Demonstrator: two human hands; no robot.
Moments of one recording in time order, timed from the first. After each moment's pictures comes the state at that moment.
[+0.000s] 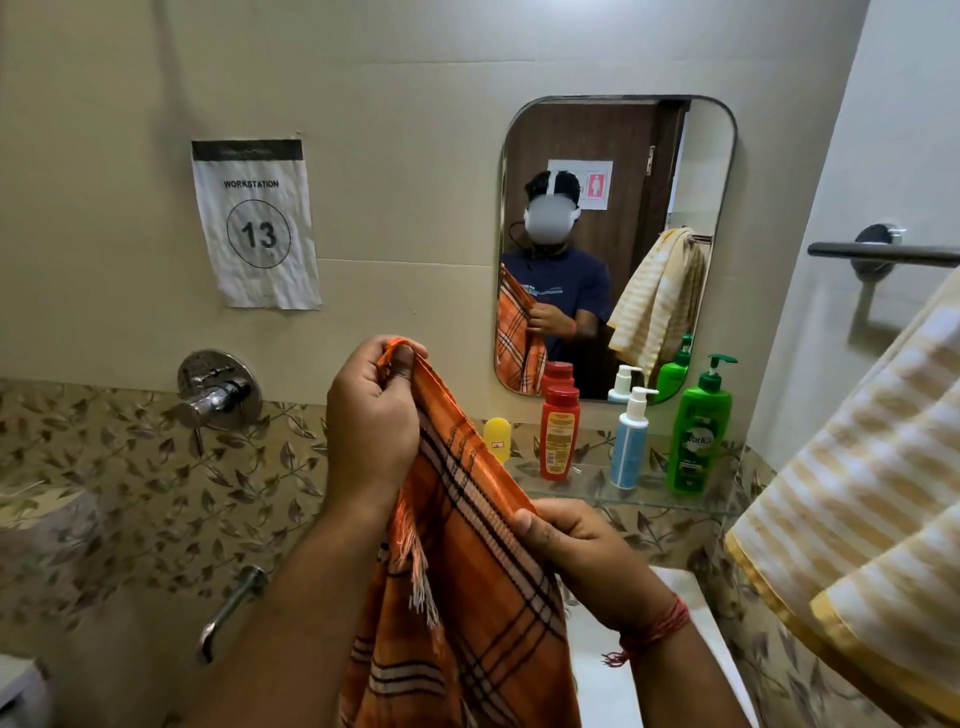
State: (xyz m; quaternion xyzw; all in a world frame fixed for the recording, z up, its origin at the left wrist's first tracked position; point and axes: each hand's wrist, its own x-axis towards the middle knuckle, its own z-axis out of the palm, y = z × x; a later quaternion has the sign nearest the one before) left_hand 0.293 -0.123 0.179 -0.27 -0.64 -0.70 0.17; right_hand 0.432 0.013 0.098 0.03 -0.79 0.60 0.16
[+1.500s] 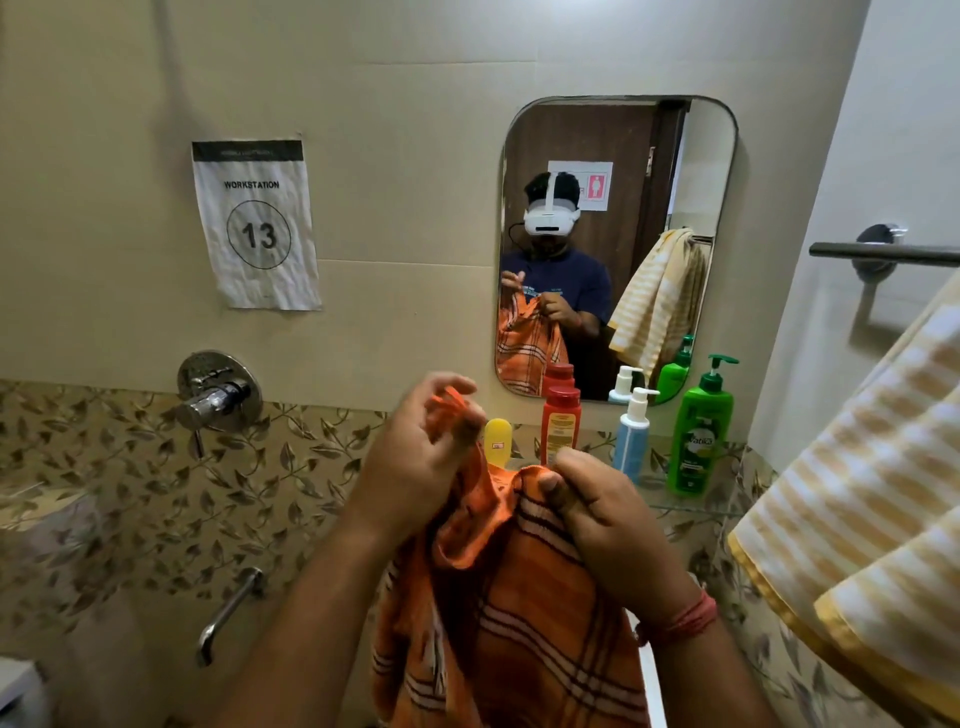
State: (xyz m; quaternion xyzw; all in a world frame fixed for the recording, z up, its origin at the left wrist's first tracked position) left_hand 0.300 -0.129 0.153 -0.46 -0.66 -0.59 0.01; right_hand 0.433 0.023 0.114 -0.01 -0.88 0.28 0.38
